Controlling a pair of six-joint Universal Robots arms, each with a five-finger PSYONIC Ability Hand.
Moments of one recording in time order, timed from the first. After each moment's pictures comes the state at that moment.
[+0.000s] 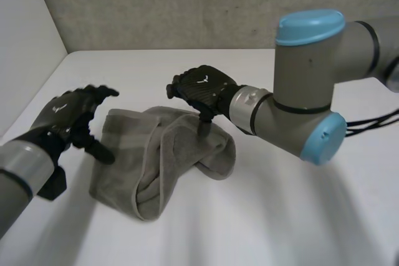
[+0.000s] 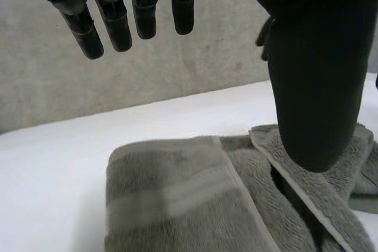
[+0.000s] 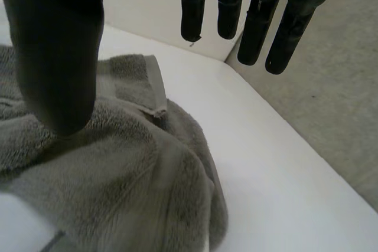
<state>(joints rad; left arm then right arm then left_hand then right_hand) 4.47 -1.52 -1.88 3.18 -1.39 3.06 2.20 -0.78 0.70 0.38 1.15 2.76 0.26 0.26 0.26 0.26 0.08 0.37 0.35 0.37 0.37 0.21</state>
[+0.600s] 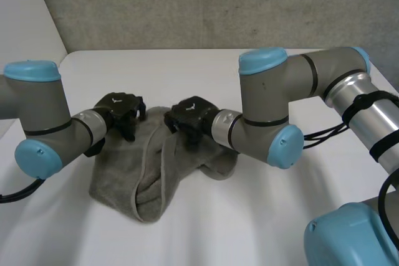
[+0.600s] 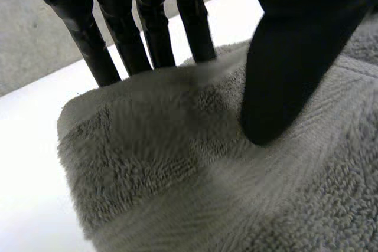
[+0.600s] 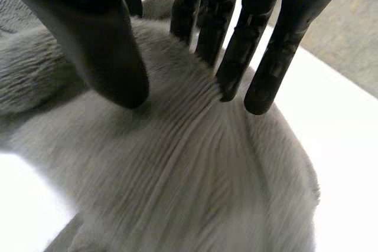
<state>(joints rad) 4.45 -2.28 -1.22 3.08 -1.29 3.40 2.24 -0.43 0.31 0.55 1.17 2.78 0.87 0.87 0.87 0.87 0.67 1.06 1.06 1.06 1.06 0.88</state>
